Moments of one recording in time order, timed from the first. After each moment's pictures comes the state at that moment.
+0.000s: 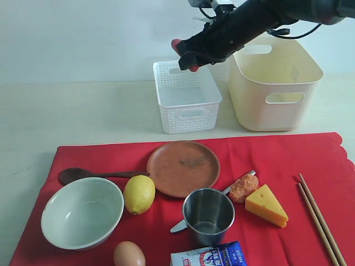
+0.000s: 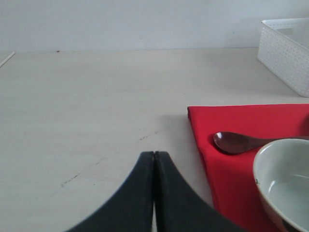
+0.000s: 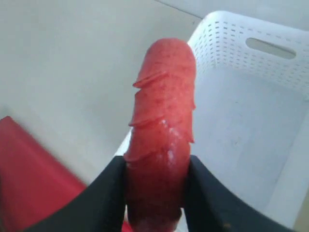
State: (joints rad) left arm -0.05 0.01 0.00 0.07 0.37 -0.06; right arm 0.28 2.19 -1.89 0.68 0.80 -0.62
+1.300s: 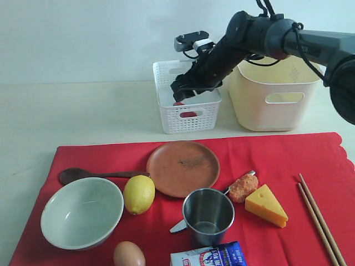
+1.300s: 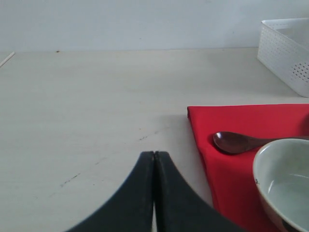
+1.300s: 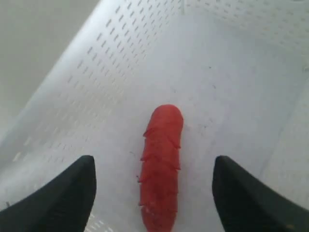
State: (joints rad) left arm -0.05 0.01 0.00 0.07 0.37 -0.06; right arm 0.33 2.44 -2.09 0.41 0.80 -0.49
